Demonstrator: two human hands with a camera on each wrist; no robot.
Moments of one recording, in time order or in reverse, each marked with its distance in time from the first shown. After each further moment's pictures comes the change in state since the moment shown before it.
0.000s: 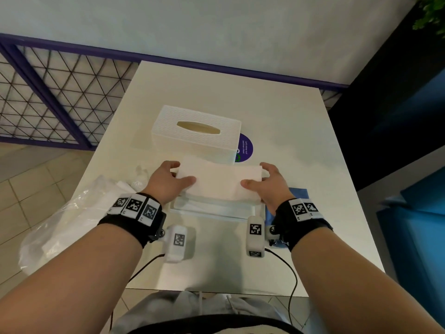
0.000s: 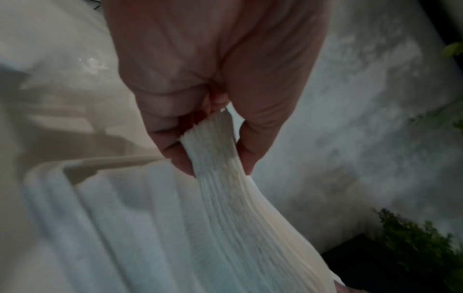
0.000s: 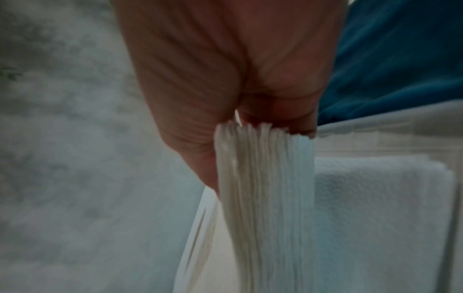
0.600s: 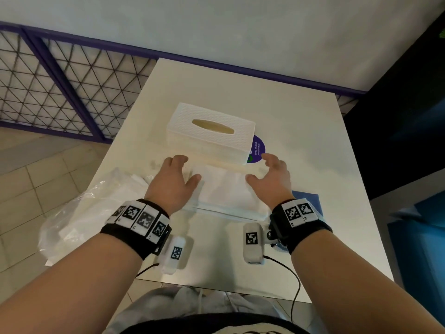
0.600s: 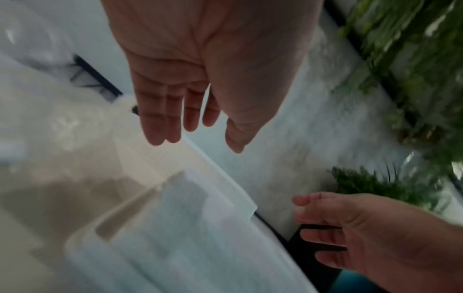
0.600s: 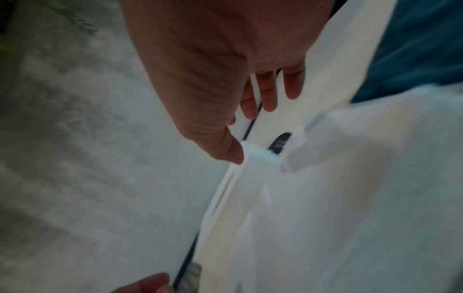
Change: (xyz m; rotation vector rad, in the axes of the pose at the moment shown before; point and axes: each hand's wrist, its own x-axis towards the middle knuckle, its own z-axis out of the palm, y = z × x) left_hand -0.039 0.007 -0.015 0.466 0.122 0.276; right_hand -0.020 -0.031 0.025 -0.537 0.142 -0.265
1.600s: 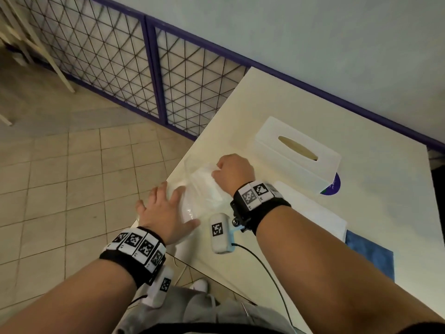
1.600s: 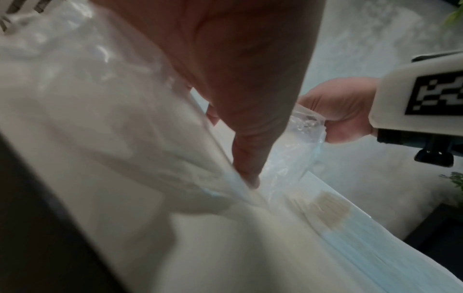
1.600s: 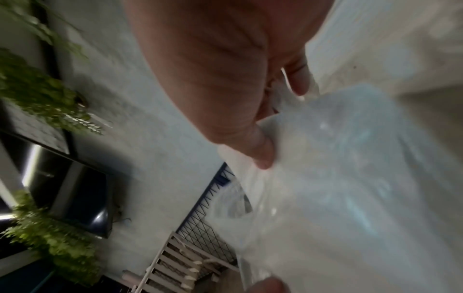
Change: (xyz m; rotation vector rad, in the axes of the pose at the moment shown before) left_hand -0.086 -0.155 -0.059 0.417 -0.084 -0.414; right_hand -0.042 -0.204 0.160 -0.485 -0.415 -0.461
